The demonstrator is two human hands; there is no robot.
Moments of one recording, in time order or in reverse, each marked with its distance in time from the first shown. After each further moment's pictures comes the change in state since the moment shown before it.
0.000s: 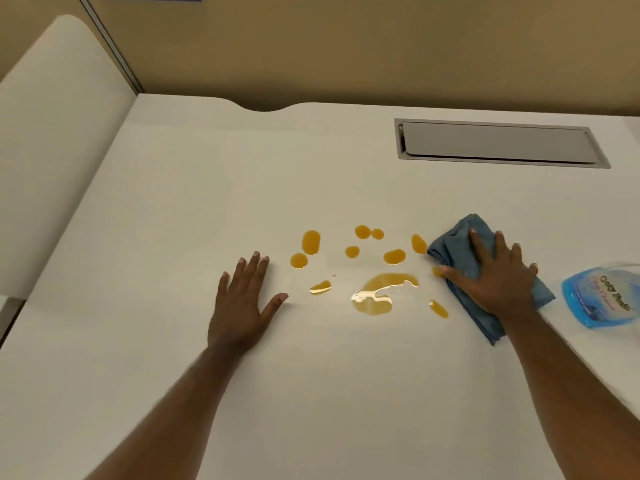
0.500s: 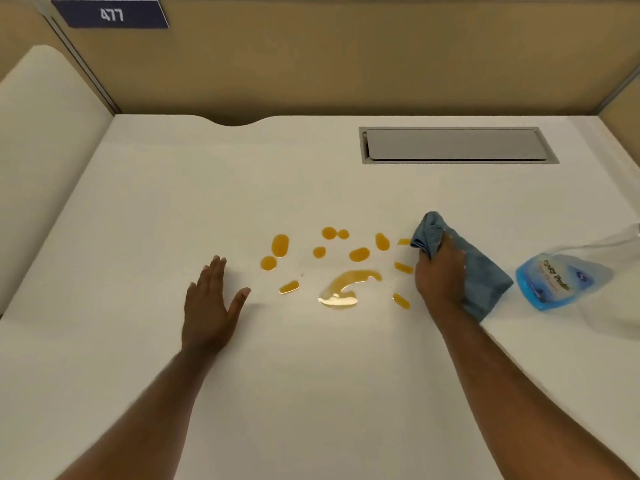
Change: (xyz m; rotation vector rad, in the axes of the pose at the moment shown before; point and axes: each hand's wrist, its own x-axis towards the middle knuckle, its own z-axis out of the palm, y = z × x) left_hand -0.007 0.011 -0.001 -0.119 0.146 -0.127; right_hand -0.028 -0.049 -0.019 0.688 0.252 0.253
